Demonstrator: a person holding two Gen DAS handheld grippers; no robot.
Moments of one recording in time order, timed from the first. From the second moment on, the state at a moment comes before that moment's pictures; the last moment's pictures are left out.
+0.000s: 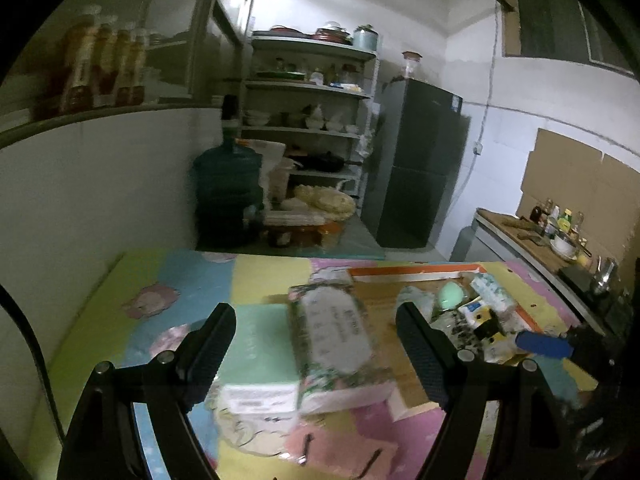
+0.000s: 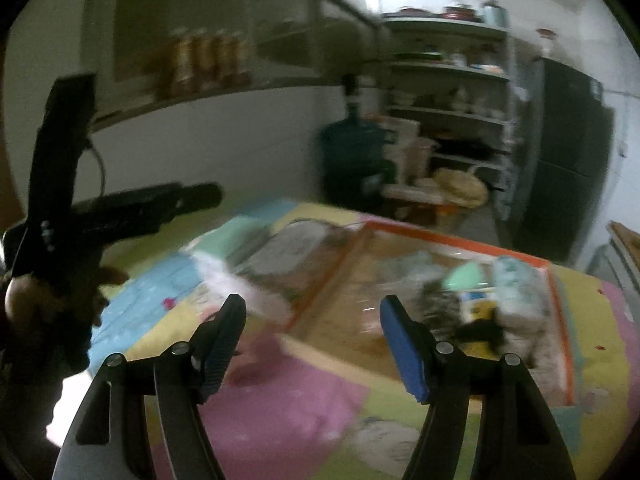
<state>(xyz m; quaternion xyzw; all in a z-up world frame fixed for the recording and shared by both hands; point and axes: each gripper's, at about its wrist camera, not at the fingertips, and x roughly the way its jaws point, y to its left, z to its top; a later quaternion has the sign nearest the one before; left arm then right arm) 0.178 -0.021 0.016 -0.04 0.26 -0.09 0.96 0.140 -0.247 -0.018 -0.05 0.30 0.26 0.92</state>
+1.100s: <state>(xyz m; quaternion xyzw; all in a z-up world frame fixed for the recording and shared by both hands) 0.148 0.097 -0.032 0.00 0.27 -0.13 0.95 0.168 -0.122 -0.120 -0.18 0.43 0.32 0.83</state>
